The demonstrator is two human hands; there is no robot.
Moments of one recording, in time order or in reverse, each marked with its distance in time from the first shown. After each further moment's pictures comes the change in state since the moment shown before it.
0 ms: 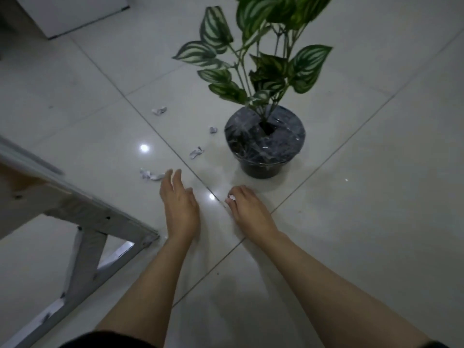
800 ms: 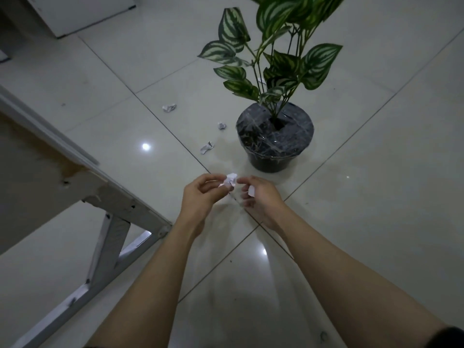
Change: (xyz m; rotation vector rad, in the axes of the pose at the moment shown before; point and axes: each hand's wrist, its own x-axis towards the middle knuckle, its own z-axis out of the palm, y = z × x) left_hand -0.008 0.026 -0.035 -0.848 -0.393 -0.321; right_hand 0.013 -0.021 -0.017 1.135 0.005 0.661
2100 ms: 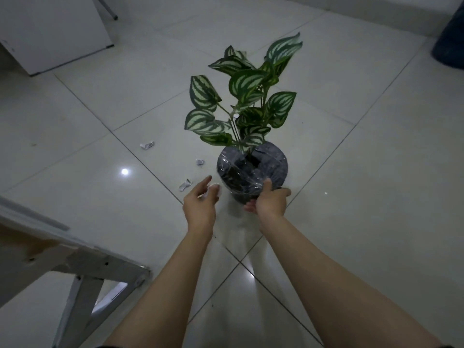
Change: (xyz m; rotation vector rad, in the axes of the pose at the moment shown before) left_hand 0.036 0.040 0.064 -0.007 0.219 0.026; right_hand 0.011 -0.068 -0.030 0.157 0.539 -0.052
